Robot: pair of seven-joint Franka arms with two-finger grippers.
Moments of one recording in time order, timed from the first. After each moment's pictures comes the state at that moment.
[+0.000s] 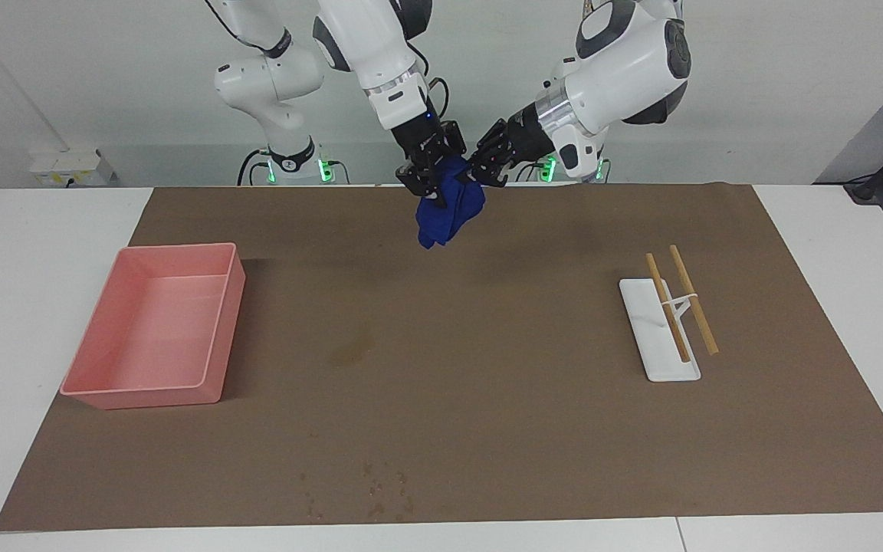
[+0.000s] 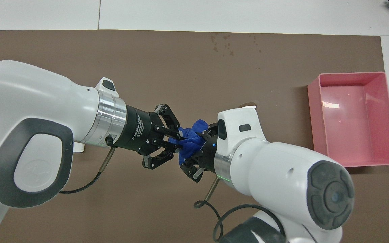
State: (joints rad) left arm -0.14 -0.04 -0.32 -1.78 -0.81 1.80 -1.61; right arm 0.38 -0.13 0.24 -1.97 0.31 2.26 -0.45
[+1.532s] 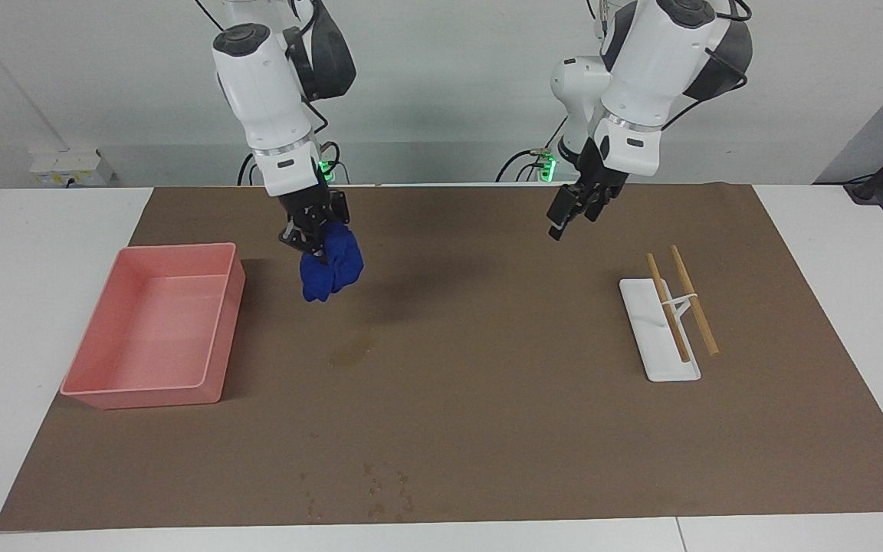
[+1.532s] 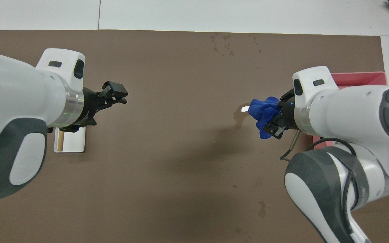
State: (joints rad) left arm -0.03 -0.05 -0.30 -1.76 -0.12 1.87 -0.76; right arm 0.07 -0.06 0.21 -1.97 0.11 2.15 -0.79
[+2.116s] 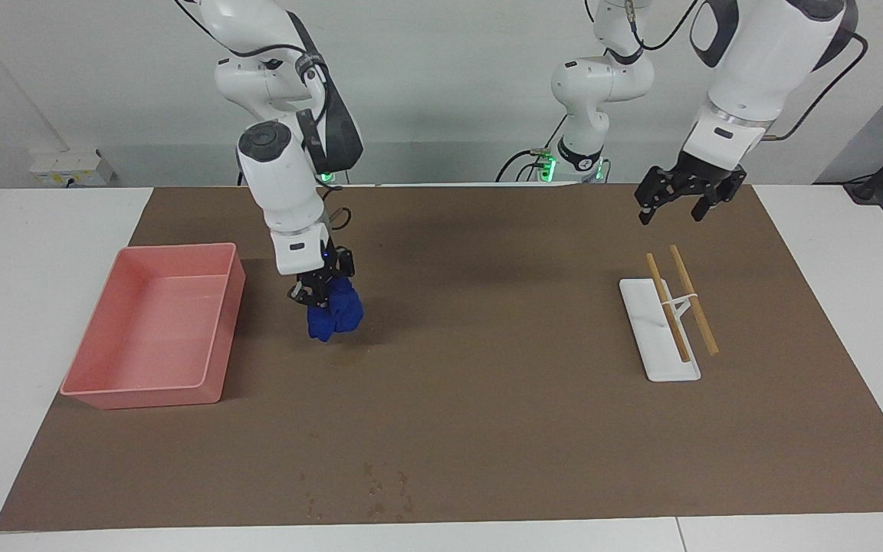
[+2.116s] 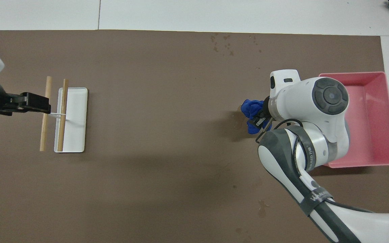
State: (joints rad) left arm 0.00 -0.05 -0.07 -1.65 -0.04 1.62 -0.03; right arm 0.08 0.20 0.22 -1.98 0.00 2.31 -0.55
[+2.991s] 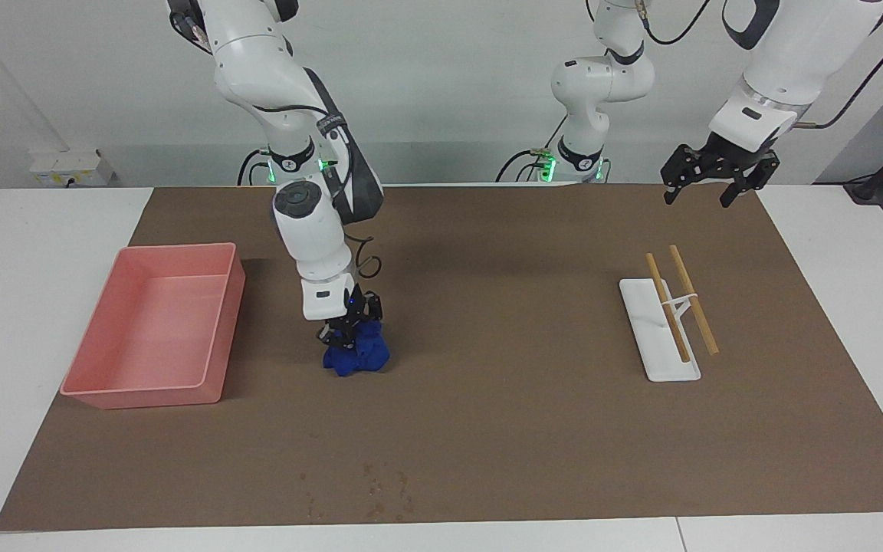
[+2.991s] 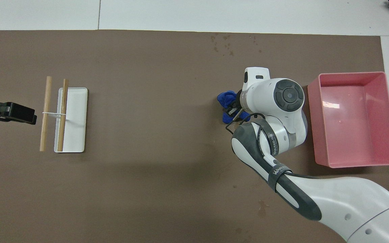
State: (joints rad) left arm 0.02 -0.05 -0.10 -1.60 0.00 1.51 0.05; right arm 0.15 0.42 0.22 -1.87 -0.03 2.54 -0.42
